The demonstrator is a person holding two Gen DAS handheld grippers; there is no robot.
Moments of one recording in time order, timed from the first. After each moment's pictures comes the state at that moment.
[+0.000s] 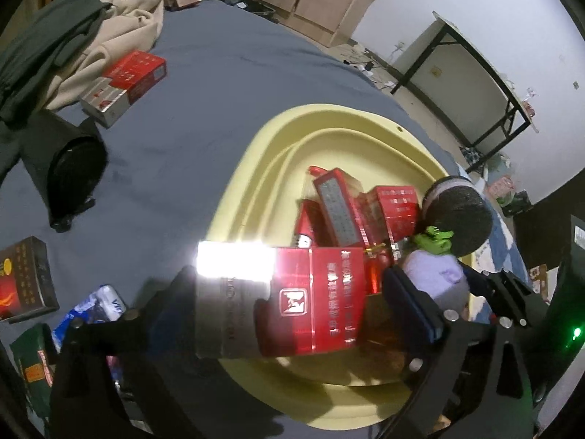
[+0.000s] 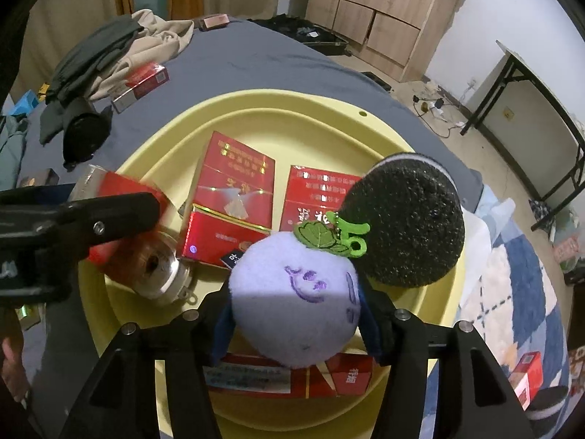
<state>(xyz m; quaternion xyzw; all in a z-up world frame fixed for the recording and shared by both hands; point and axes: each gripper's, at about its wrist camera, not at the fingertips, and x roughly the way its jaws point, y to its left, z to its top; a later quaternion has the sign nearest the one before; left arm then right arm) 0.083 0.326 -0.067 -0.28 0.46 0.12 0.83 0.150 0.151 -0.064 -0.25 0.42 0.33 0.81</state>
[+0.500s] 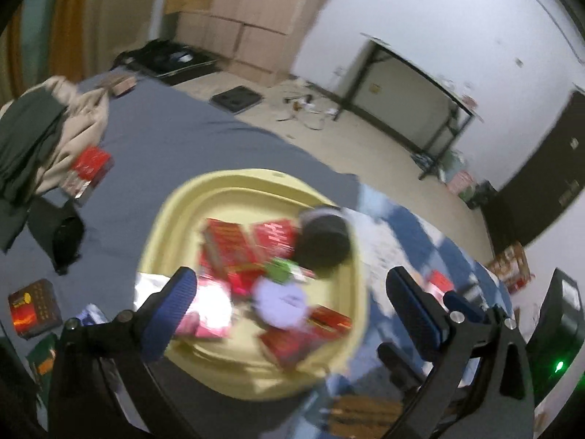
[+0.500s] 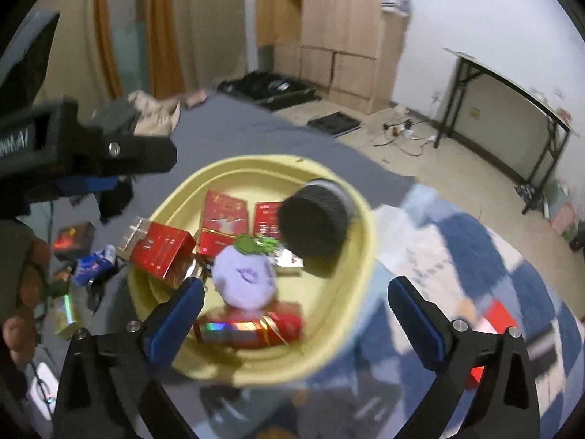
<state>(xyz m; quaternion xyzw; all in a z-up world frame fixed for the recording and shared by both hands) 0.072 0.236 0.044 -0.21 0.39 0.05 0.89 0.098 0.024 0.011 -0.13 0.35 0.32 0.87</state>
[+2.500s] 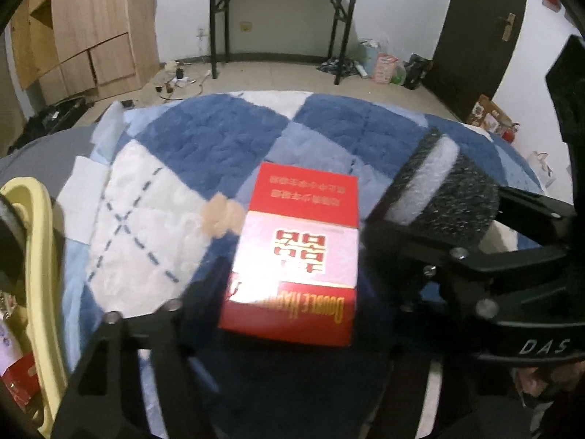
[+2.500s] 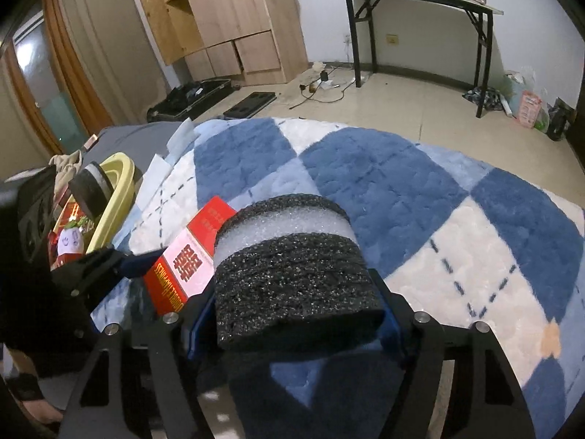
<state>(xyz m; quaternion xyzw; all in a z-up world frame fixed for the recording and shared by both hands) 0.203 -0.033 -0.090 -0.01 0.45 -0.11 0.89 0.224 -0.198 -0.087 0.01 0.43 0.24 0.87</state>
